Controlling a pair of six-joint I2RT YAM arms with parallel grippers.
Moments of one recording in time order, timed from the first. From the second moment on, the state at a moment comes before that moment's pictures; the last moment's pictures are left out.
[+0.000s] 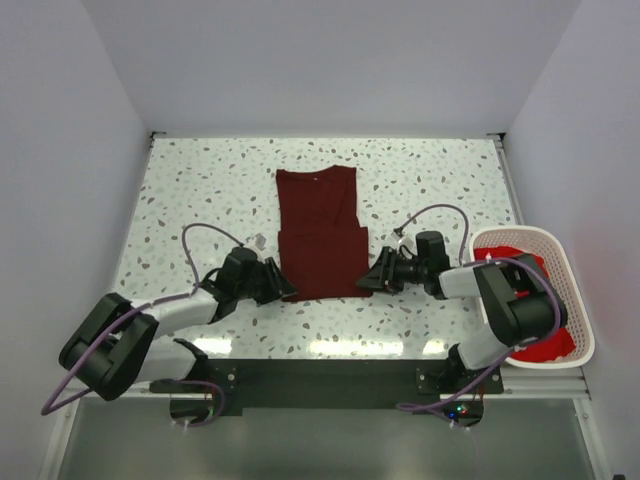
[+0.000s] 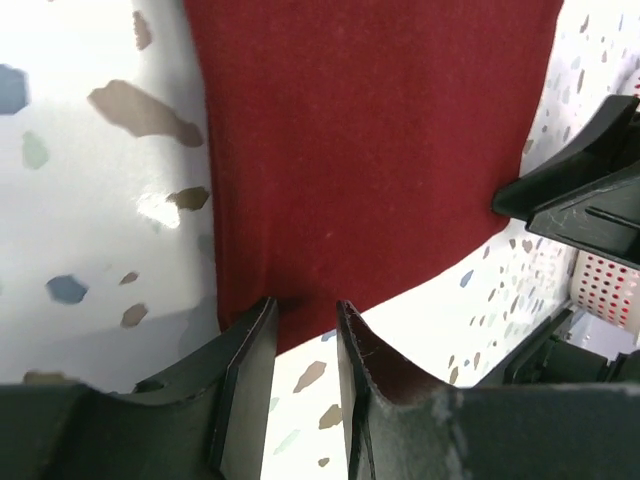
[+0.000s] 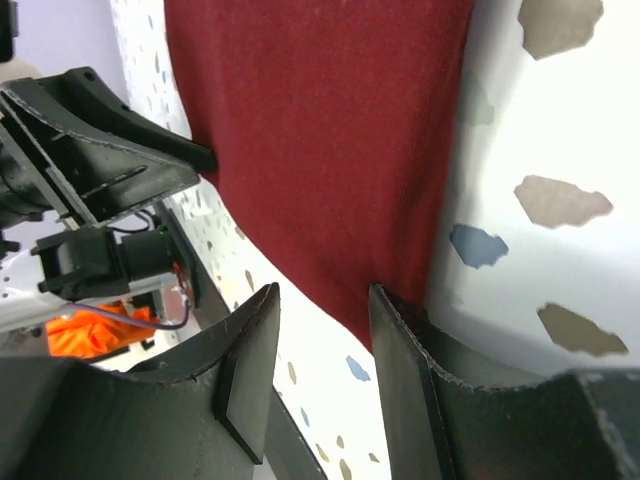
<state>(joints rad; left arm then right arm) -0.54 1.31 0.33 0.24 0.24 -0.89 0.27 1.60 0.42 0.43 -0.79 0.72</state>
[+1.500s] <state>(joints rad) -0.79 1.50 0.76 -0.45 -0.21 -0.73 0.71 1.51 0.84 -0.55 0.07 0.52</state>
